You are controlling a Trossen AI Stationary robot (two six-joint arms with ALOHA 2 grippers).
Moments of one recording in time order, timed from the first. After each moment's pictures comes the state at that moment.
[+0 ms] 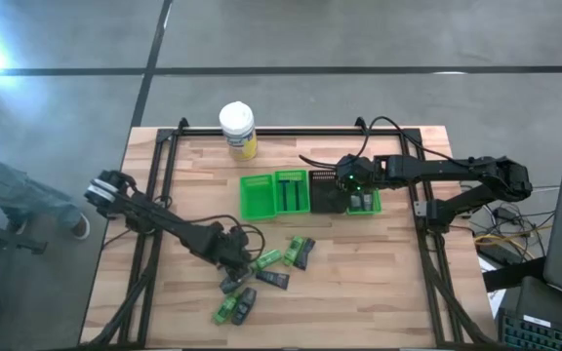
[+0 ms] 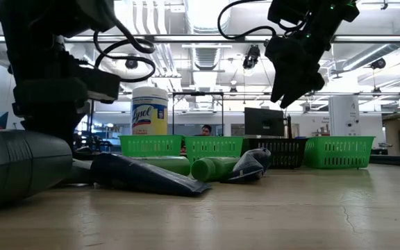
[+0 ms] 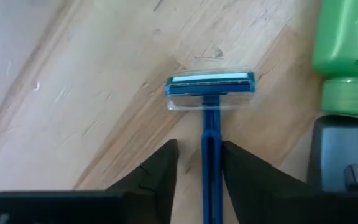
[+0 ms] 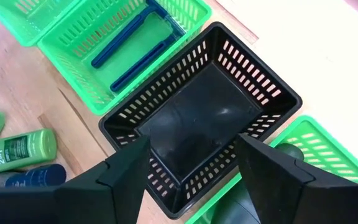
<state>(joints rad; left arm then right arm) -0.40 1.72 0.87 -0.60 -0.19 -1.01 -0.18 1.32 0.94 -0.65 0.15 0.52</state>
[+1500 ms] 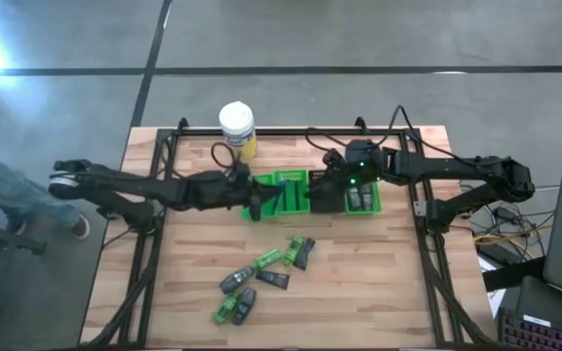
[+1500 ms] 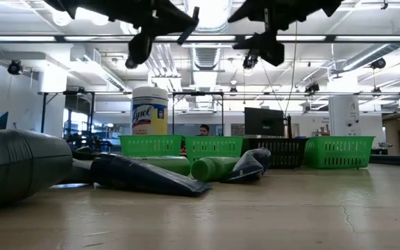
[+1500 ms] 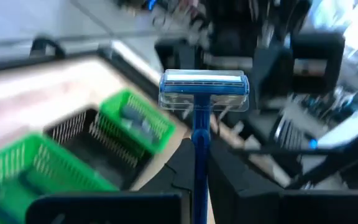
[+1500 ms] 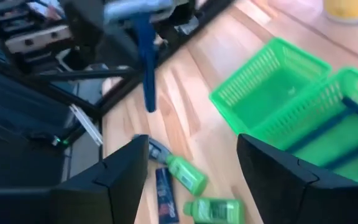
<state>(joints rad) -0.02 1.25 0.80 0.34 -0.25 -0.65 -0.18 1.29 1.00 -0.19 -0.26 0.66</state>
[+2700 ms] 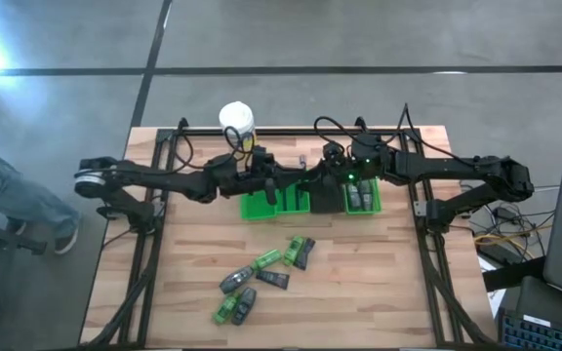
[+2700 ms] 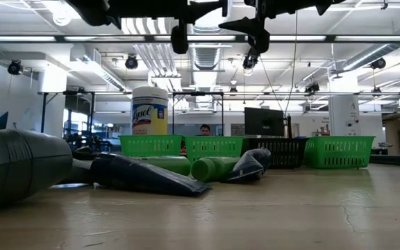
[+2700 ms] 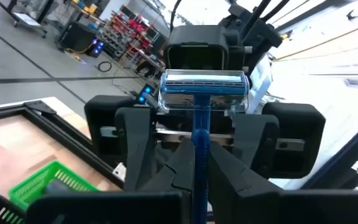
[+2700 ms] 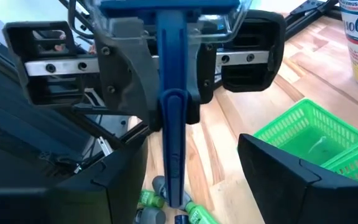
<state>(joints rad) 0.08 1.48 0.94 0.73 -0.06 -0.67 -0.18 1.30 1.00 0.03 -0.26 0.64</state>
